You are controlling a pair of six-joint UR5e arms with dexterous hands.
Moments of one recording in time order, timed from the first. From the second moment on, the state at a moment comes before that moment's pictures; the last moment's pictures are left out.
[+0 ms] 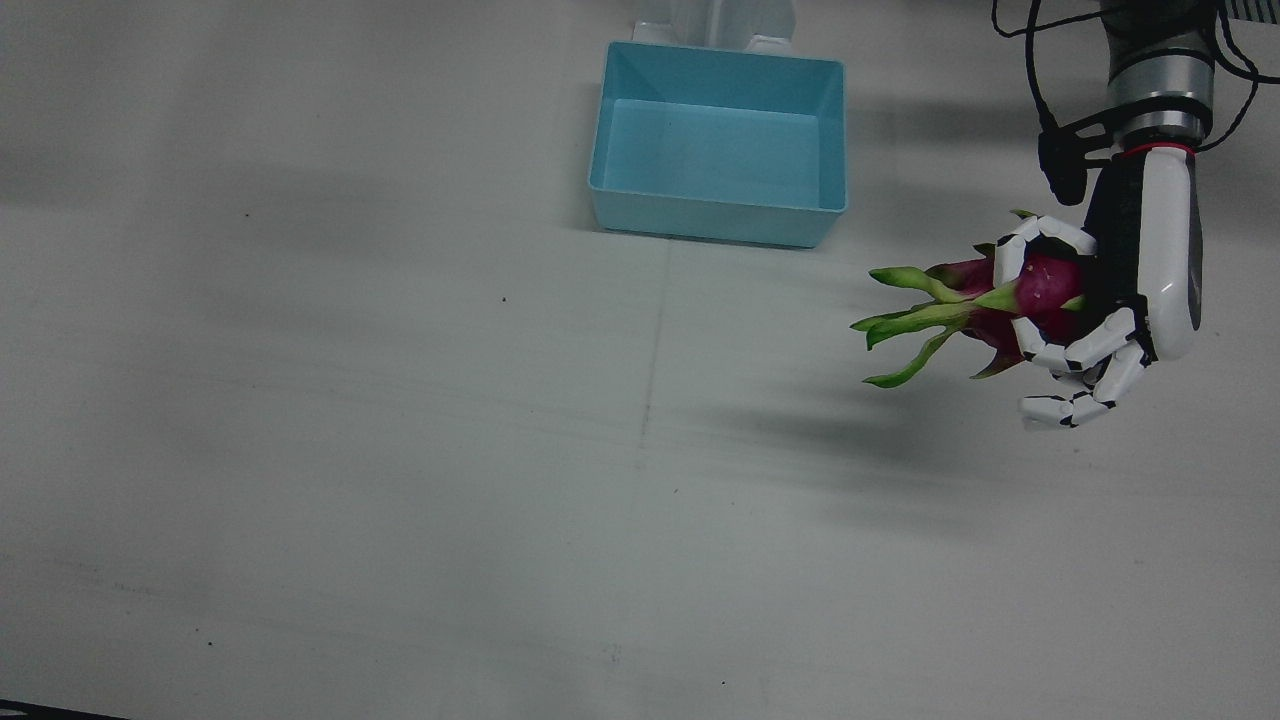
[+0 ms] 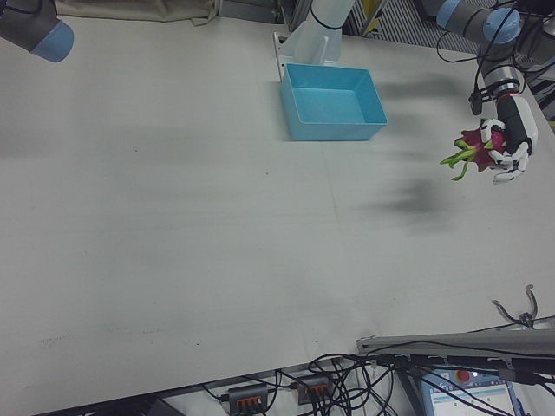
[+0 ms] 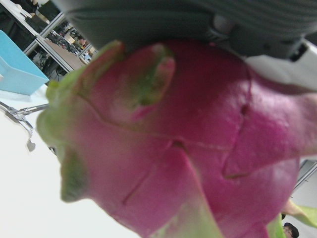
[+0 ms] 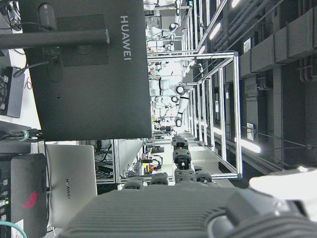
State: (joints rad) left arm -0.50 -1.89 -2.21 0.84 0.63 0.85; right arm 1.48 -1.54 1.58 -3.20 -1.44 0.08
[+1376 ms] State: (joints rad) left arm -0.49 -2.17 -2.23 0.69 0.92 0.88; right arm 1.48 -1.54 1.58 -3.20 -1.44 0.08
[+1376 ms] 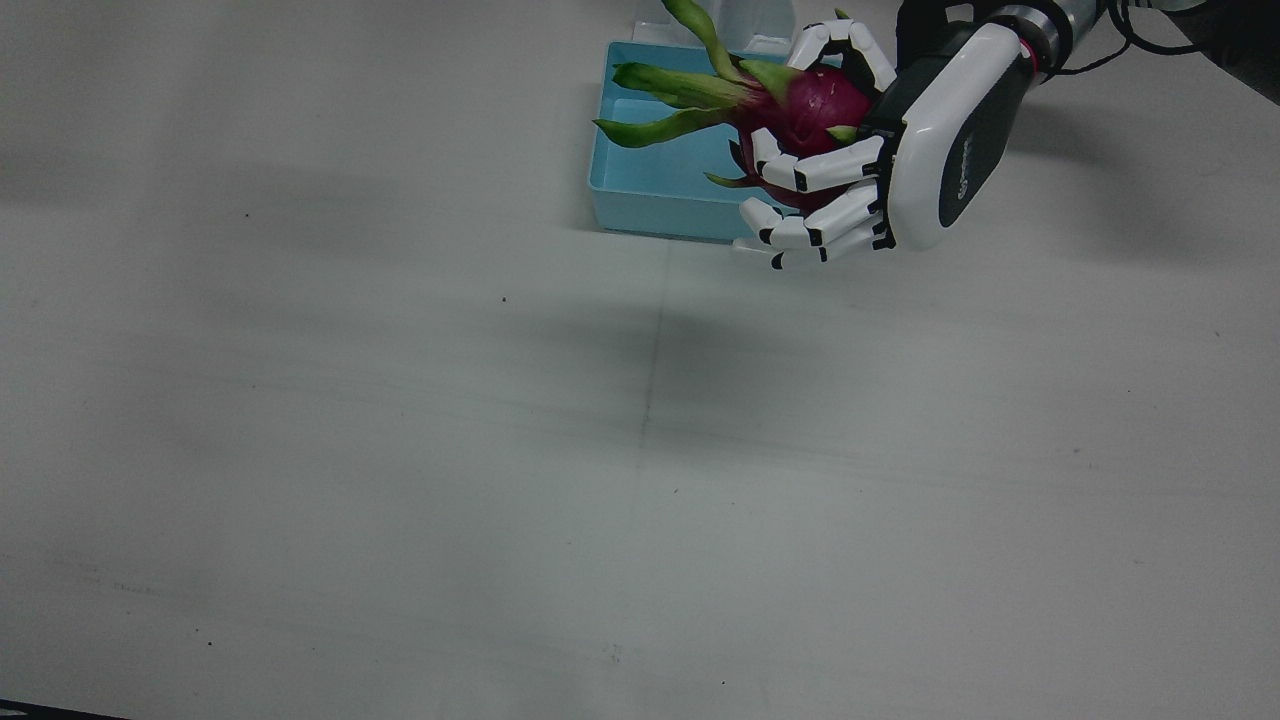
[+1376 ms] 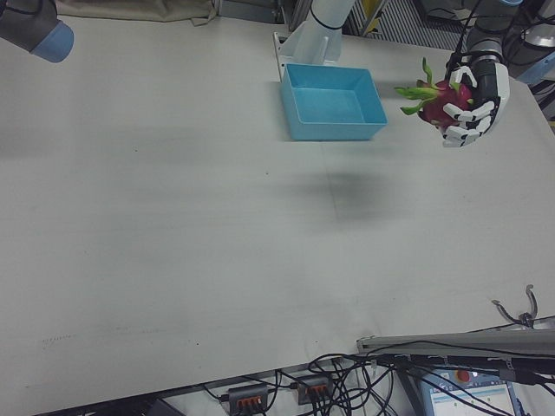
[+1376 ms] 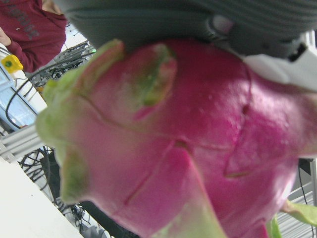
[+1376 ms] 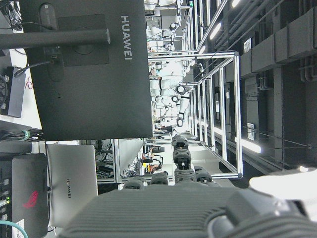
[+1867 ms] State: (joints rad) left arm -0.49 -2.24 -2.24 0.60 1.06 0.95; right arm 1.48 -1.54 1.58 -3.20 -1.44 0.08
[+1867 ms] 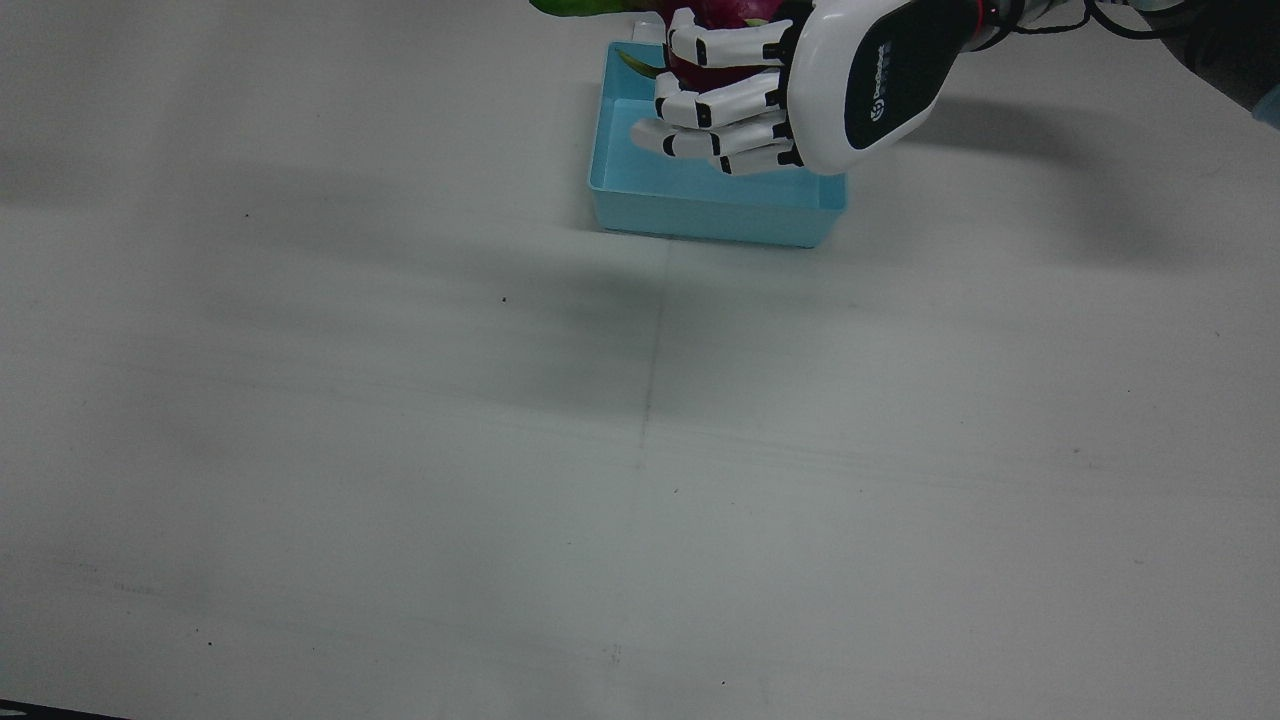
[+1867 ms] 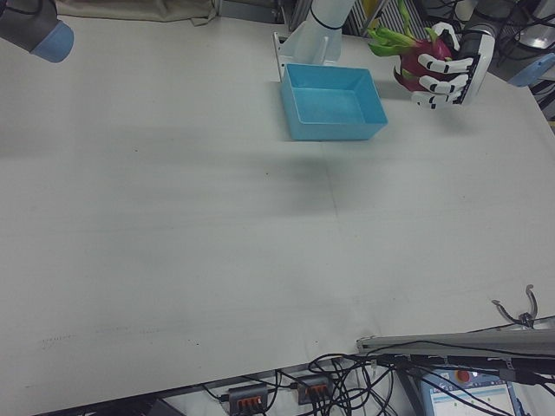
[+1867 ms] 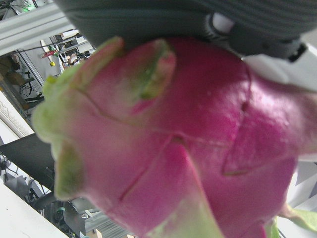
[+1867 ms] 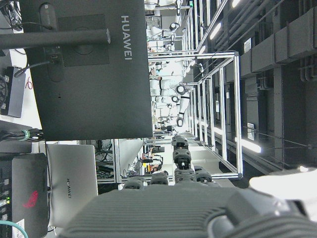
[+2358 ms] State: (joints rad) left arm -0.45 -2.27 -2.28 0.51 1.20 1.02; right arm 1.48 -1.54 1.58 -3.20 -1.44 0.08
